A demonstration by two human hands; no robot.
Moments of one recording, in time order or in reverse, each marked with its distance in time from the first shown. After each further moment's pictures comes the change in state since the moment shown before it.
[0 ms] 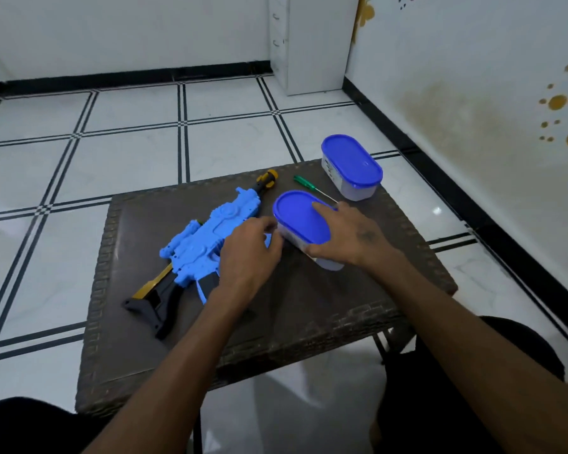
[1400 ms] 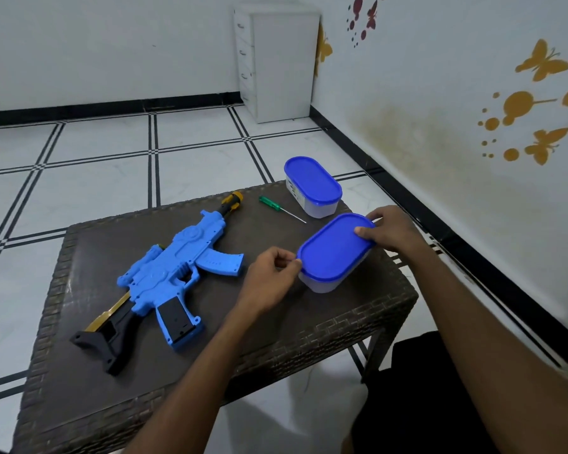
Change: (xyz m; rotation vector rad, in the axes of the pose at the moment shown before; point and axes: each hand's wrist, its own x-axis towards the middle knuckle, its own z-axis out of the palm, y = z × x) left_hand -0.009 0.054 0.047 -0.542 -0.390 -0.246; right_hand -0.001 0.129 -0.016 0.542 0.222 0.457
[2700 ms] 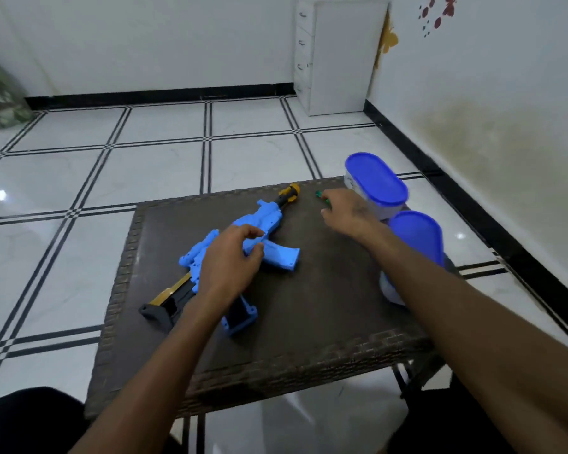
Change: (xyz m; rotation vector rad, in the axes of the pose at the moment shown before) left_hand -0.005 -0.047 -0.120 0.478 0.427 0.153; right_hand 0.020 -0.135 0.107 -0.397 -0.090 -0.535
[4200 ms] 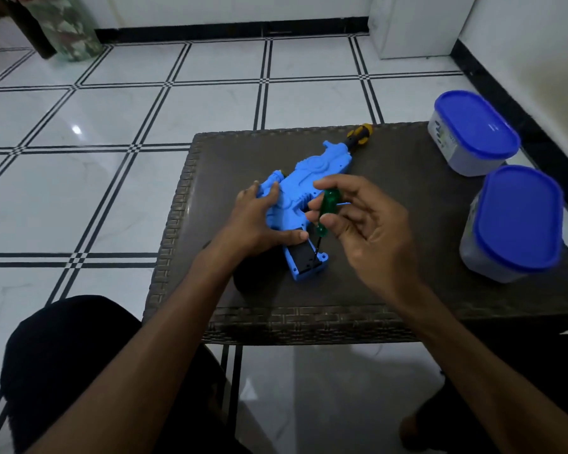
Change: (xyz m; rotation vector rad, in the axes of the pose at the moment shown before) left_hand -0.026 -0.050 -0.029 0.097 -0.329 -0.176; right_hand -0.155 -0.103 0.024 1.260 0.077 -0.432
